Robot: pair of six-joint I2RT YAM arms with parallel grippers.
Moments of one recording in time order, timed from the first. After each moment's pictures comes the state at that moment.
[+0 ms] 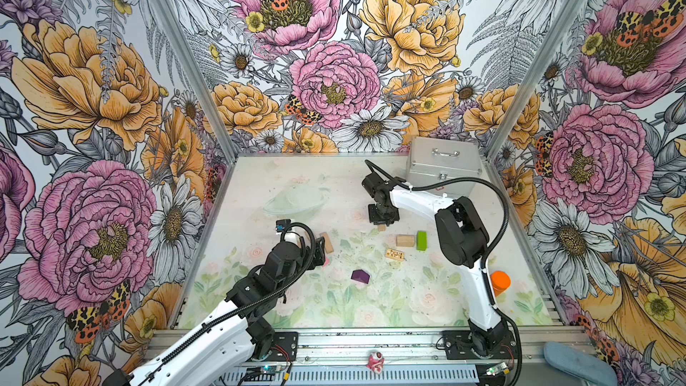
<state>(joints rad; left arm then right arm) -0.70 0.63 0.43 -0.30 -0.34 -0.65 0.58 2.21 1.73 -0.93 0.07 0.51</state>
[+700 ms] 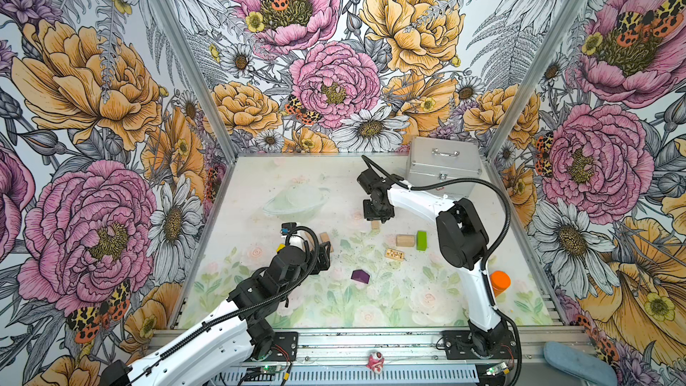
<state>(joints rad) -0.79 0.66 0.43 -0.32 -0.37 -0.69 0.60 2.21 1.80 -0.93 0.07 0.54</state>
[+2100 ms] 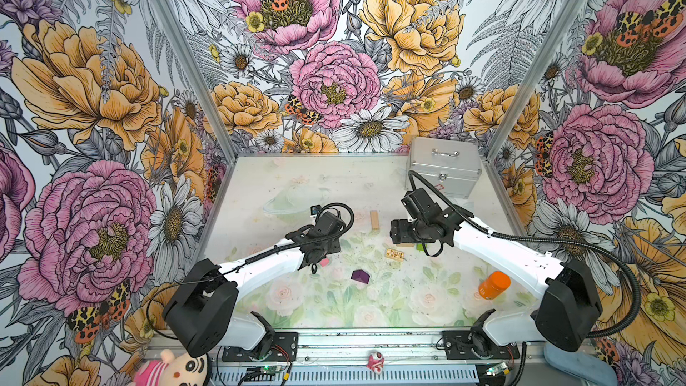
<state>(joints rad) -0.70 1.42 0.80 -0.40 -0.30 -0.79 0.62 1.39 1.08 -0.78 0.03 0.53</state>
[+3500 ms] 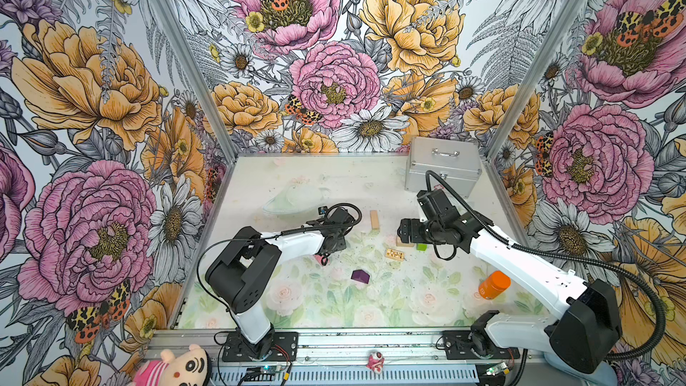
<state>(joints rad) -0.67 1.71 0.93 -0.40 -0.30 -0.82 0.54 1.28 1.02 -0.77 -0.02 0.51</state>
